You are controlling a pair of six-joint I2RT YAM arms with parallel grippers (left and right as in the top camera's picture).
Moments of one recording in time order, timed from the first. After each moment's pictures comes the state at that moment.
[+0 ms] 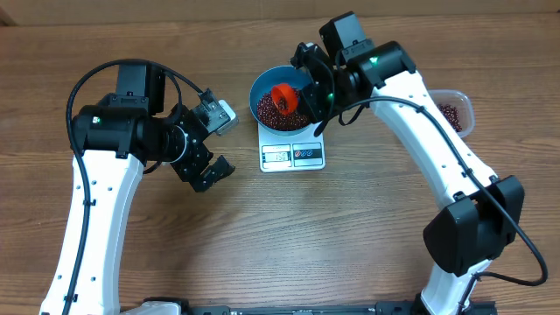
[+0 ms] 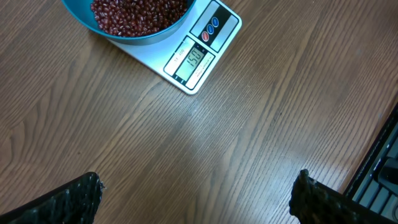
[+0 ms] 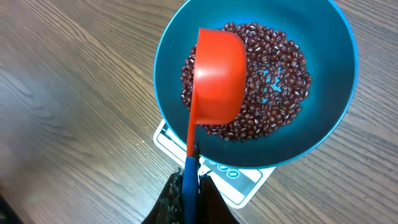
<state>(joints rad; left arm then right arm) -0.08 1.44 1.49 -1.30 0.43 0.76 0.41 1.94 1.87 -1.09 -0.36 -0.10</state>
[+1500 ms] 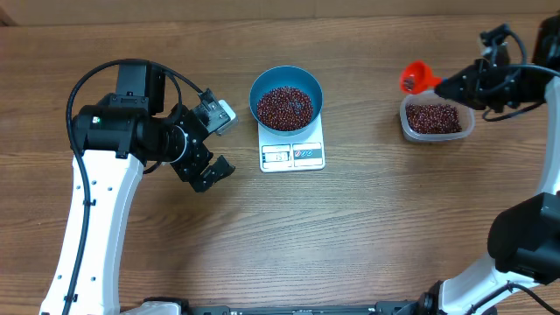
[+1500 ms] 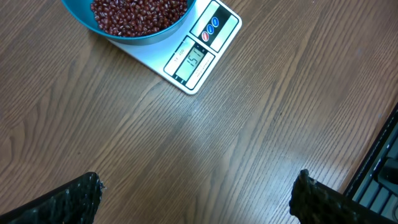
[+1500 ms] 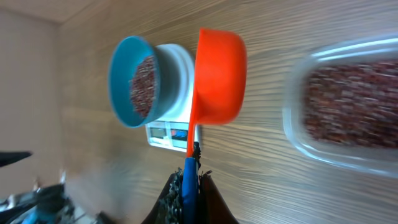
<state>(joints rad) -0.08 1.44 1.49 -1.30 0.43 0.76 -0.31 1.87 1.89 -1.40 -0.77 -0.17</state>
